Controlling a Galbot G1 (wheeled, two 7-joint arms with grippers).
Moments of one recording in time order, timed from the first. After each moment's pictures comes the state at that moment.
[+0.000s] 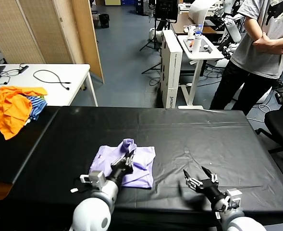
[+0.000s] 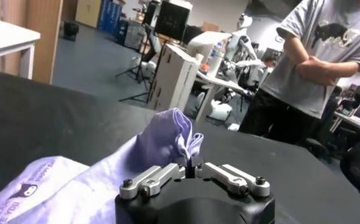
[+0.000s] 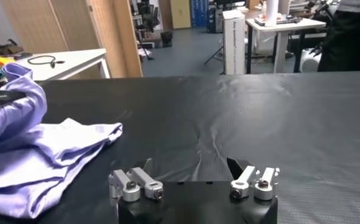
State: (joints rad) left arm 1.38 -1.47 -0.26 -2.11 -0.36 0.49 -0.13; right arm -1.61 1.17 0.55 2.17 0.45 -0.41 0.00
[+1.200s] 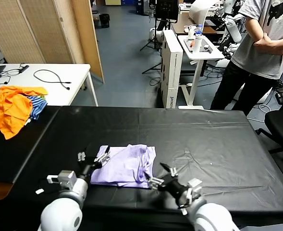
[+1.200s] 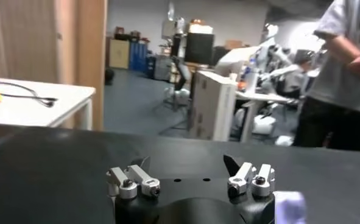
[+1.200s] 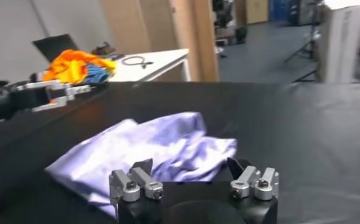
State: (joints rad) left arm 1.44 -1.32 -0.47 -2.18 -0.33 0.43 -0.12; right arm -1.32 1.10 0.09 2.11 0.49 -0.48 0.03
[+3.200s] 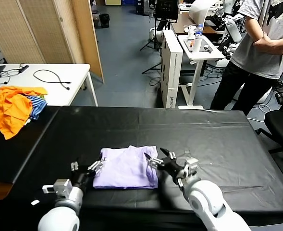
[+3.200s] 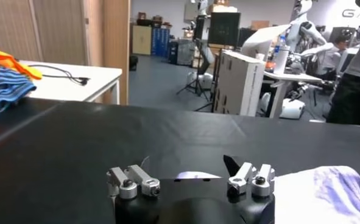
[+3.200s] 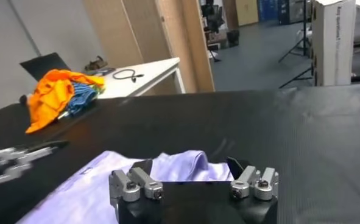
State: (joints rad) left arm 1.51 -1.38 -0.54 -2.15 -0.29 0.40 -0.12; right arm -1.10 1.18 0.16 1.93 0.63 -0.51 0.05
